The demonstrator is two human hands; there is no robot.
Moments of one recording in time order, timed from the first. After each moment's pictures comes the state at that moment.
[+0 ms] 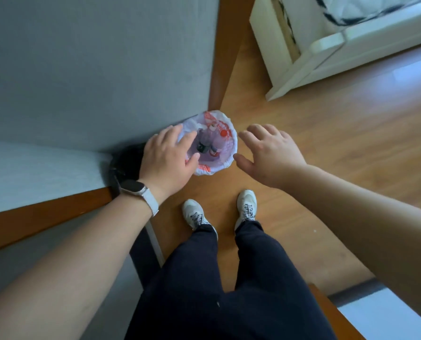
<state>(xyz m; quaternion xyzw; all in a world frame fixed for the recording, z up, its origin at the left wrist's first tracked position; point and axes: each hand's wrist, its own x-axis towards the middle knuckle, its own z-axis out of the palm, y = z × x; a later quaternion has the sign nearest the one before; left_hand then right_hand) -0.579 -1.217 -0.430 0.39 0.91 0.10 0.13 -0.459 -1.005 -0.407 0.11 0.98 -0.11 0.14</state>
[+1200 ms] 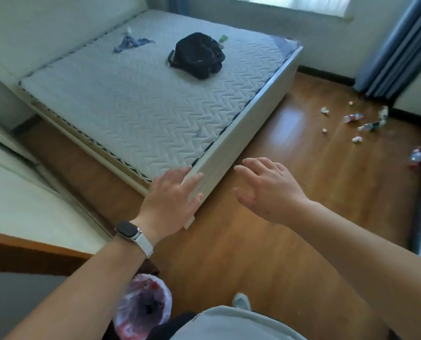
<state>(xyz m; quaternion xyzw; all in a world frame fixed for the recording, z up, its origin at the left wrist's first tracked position) -0.416 -0.770 -0.128 0.69 0.72 0.10 -0.02 -0.194 -0.658 -0.121 0.37 0.93 -0.06 -0.07</state>
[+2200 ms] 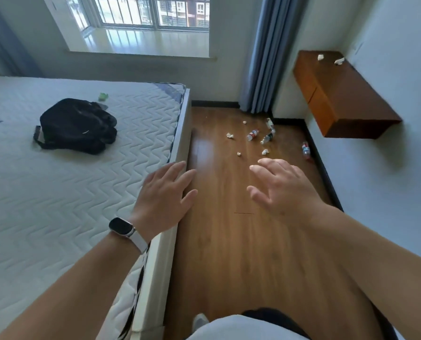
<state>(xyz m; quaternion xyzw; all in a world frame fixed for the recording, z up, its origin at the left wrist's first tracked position) -0.483 -0.339 -0.110 0.86 0.49 0.16 0.00 -0.206 -0.388 -0.077 0.65 0.75 -0.01 -0.07</state>
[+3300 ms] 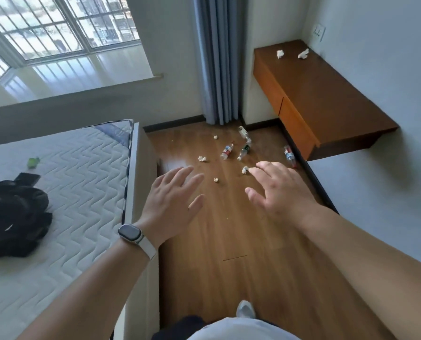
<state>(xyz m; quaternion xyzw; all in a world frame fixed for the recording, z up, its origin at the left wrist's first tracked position) -0.190 0.028 -0.112 0.92 0.39 0.08 0.00 0.065 -0.059 -0.119 0.73 0.68 -0.05 -0.06</state>
